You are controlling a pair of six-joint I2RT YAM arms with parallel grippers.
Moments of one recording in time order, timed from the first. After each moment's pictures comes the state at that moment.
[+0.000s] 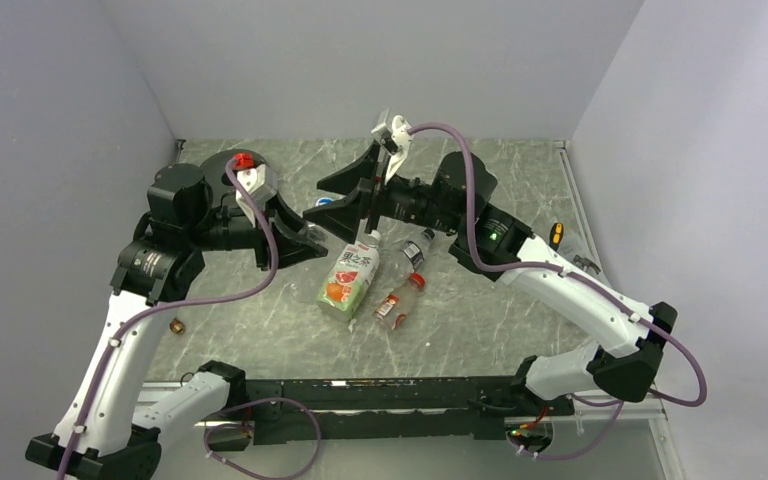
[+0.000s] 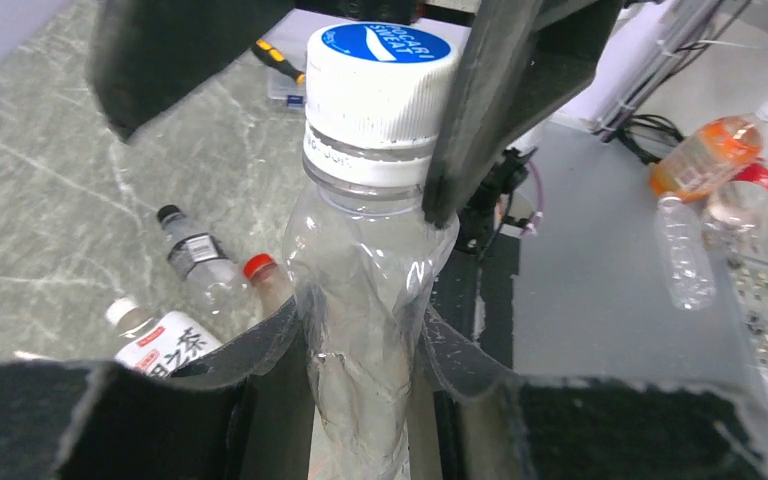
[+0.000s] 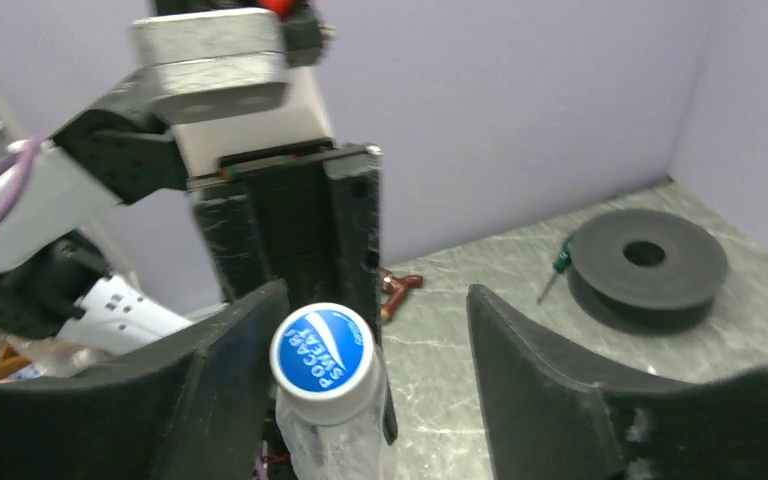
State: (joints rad) left arm -0.31 0.94 1.30 -0.61 1.11 0.04; right arm 0.96 1.34 1.49 0.05 -0.43 0.28
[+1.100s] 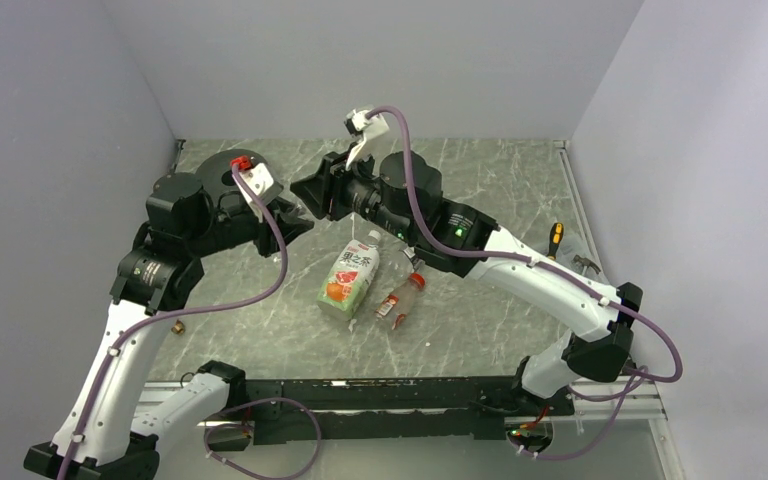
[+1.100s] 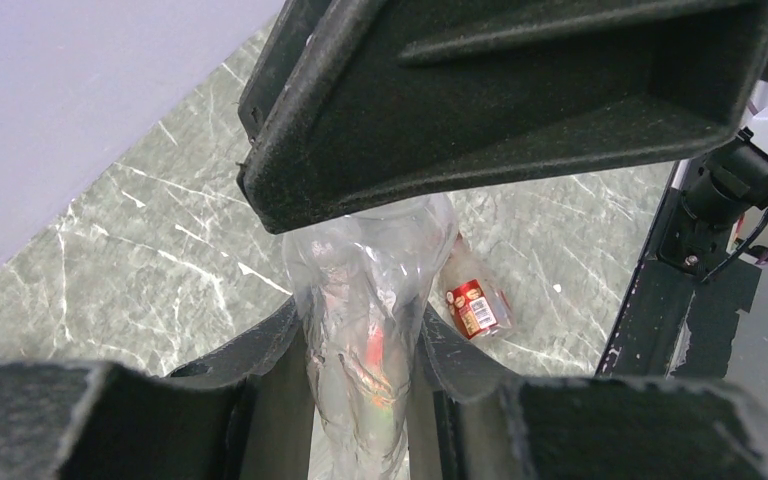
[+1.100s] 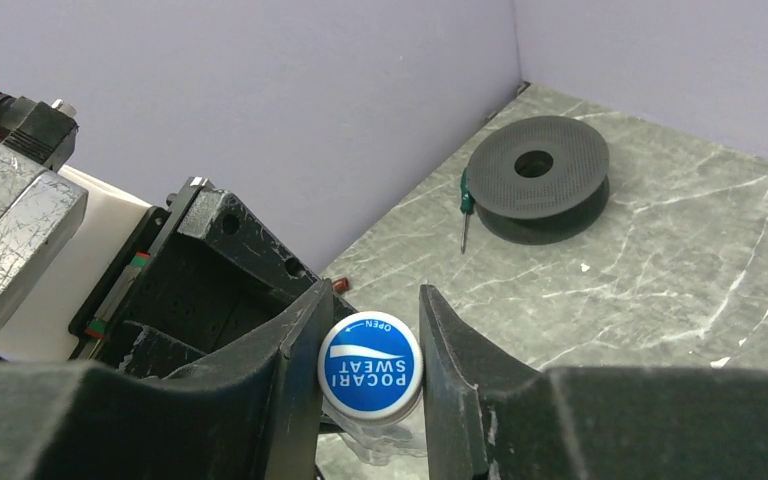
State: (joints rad) left arm -0.31 0.90 1.25 -0.59 0.68 0.20; right arm 1.09 1.51 1.71 -0.21 0.16 0.40
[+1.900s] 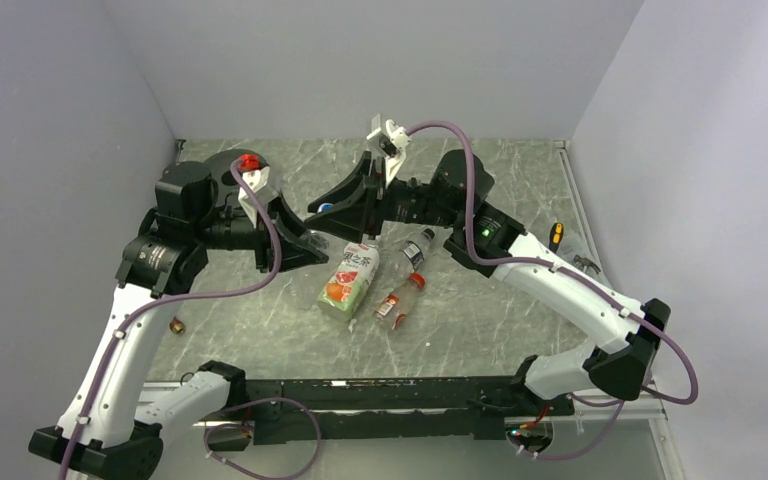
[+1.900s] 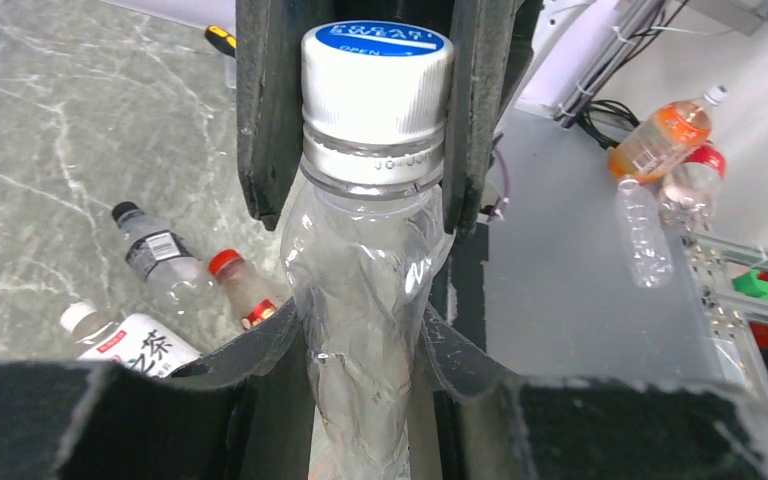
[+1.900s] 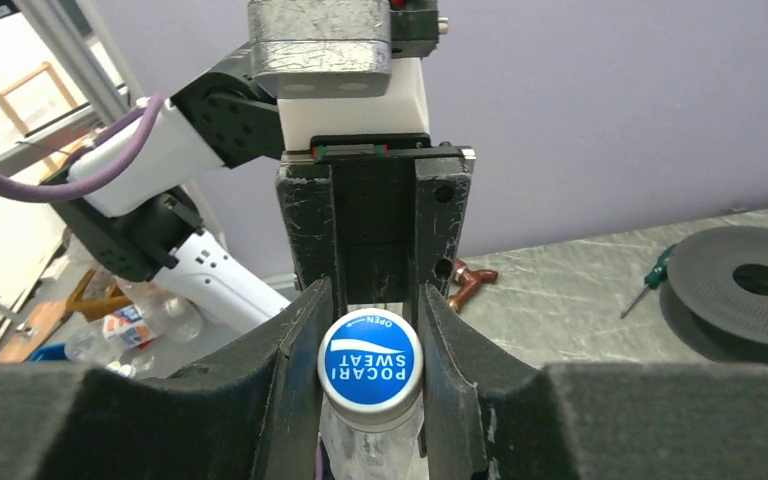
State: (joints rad) left arm -0.30 0.97 1.29 -0.64 1.17 0.08; right arm 0.92 1.36 1.45 0.14 -0.61 0.37
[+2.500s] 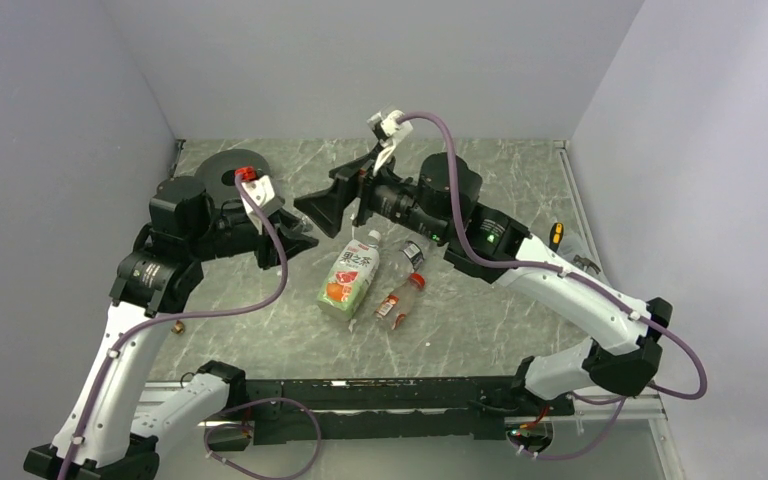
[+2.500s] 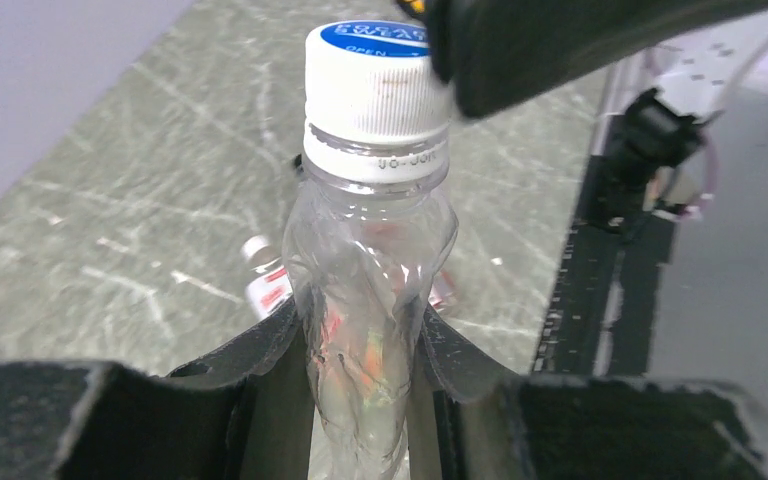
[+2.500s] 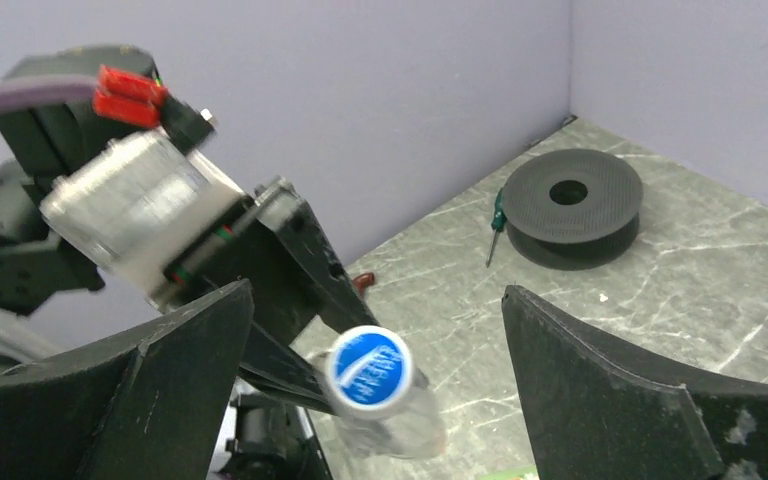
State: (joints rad) left arm -0.31 0.90 1.25 -0.66 0.86 0.22; right arm 1.02 1.36 1.56 -0.12 -0.07 0.33
